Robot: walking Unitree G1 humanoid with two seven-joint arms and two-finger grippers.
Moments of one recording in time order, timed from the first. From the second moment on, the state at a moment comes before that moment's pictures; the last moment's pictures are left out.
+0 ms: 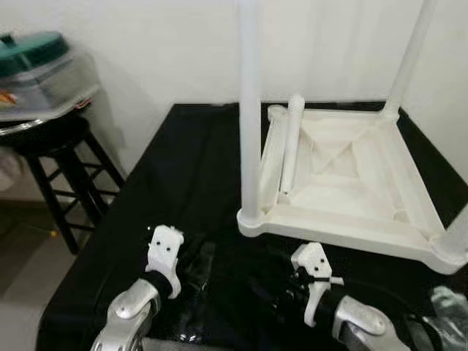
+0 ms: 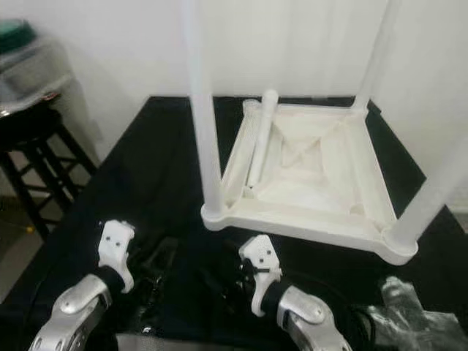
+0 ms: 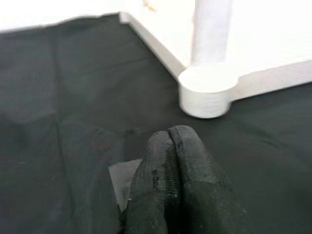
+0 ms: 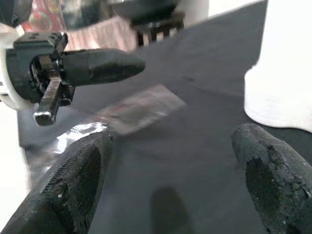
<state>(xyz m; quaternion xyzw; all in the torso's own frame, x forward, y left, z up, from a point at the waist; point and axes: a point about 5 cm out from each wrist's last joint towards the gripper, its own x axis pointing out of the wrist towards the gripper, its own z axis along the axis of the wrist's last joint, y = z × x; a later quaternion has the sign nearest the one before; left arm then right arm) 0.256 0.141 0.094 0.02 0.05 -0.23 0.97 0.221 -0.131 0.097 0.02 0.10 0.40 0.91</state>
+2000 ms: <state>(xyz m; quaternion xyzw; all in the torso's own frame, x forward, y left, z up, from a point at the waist) 0.252 0.116 0.081 -0.02 0.07 -0.30 0.95 0.248 -0.119 0.085 -0.03 0.10 0.37 0.92</state>
